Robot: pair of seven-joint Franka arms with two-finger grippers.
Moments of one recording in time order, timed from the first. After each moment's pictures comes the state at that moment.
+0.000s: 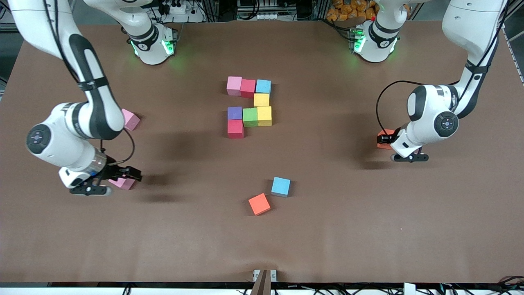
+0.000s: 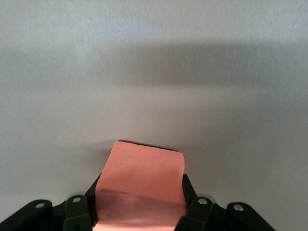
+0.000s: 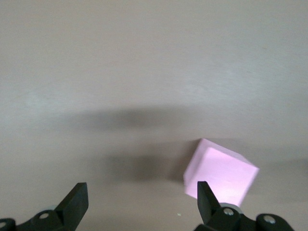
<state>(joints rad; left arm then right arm) 0.06 0.34 -0.09 -2.24 0.02 2.38 -0.06 0.05 0.43 -0.06 -1.86 0.20 2.33 -0.05</state>
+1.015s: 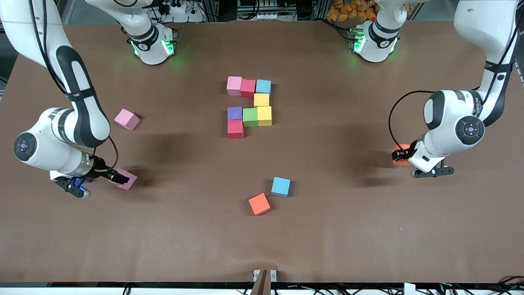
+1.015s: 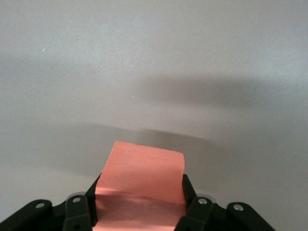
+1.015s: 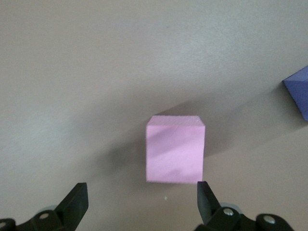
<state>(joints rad) 0.05 0.37 -0.09 -2.02 0.09 2.30 -0.24 0.00 0.42 -0.05 -1.86 0.17 2.25 0.29</state>
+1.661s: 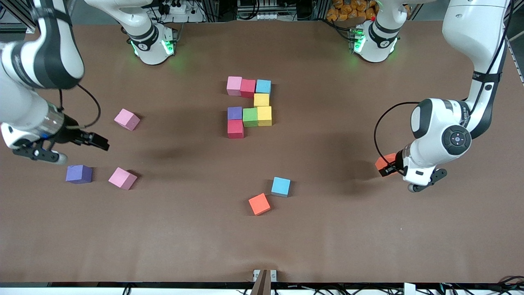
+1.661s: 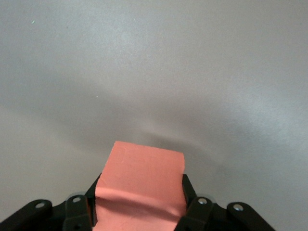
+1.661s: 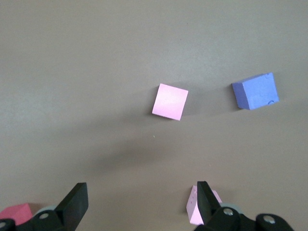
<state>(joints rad) -0.02 0.42 -0.10 -1.86 0.02 2.22 -0.67 0.04 0.06 -0.04 -1.88 0.04 1.94 0.20</state>
